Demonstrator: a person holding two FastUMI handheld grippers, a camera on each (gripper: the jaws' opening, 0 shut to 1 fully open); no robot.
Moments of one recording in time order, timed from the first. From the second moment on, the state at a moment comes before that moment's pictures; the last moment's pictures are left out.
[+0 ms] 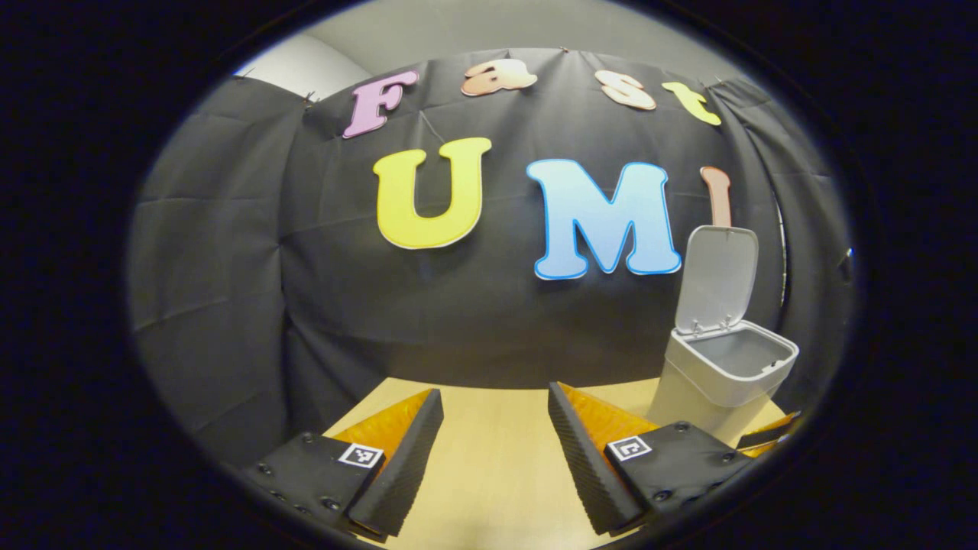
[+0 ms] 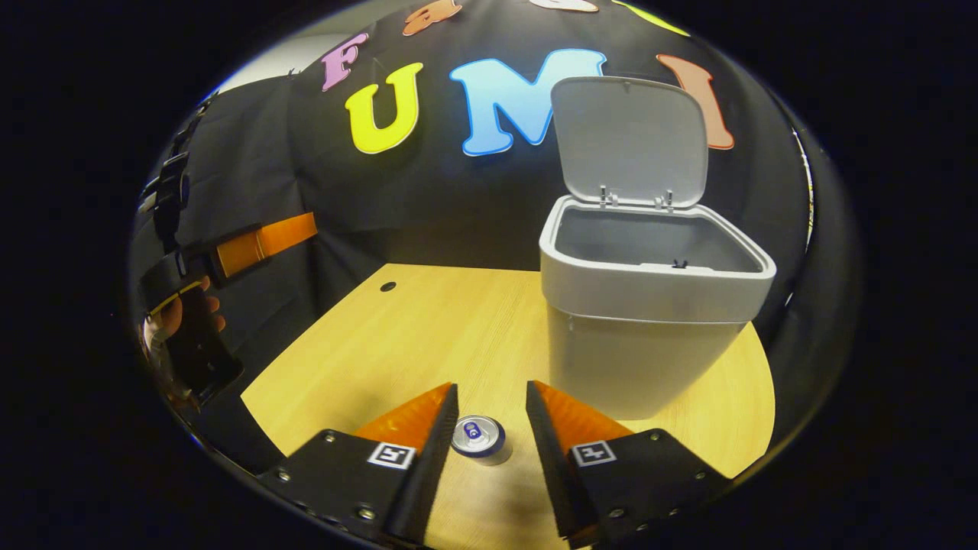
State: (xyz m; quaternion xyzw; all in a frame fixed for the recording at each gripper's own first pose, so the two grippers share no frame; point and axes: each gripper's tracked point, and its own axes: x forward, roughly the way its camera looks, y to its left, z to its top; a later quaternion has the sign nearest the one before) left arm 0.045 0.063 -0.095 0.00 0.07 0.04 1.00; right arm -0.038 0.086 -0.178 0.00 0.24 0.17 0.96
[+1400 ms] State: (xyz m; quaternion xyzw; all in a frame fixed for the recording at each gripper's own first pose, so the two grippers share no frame) left arm -0.033 0.169 -0.108 -0.01 0.10 0.16 0.98; right arm -0.019 0.123 -0.308 -0.11 0.38 0.20 0.90
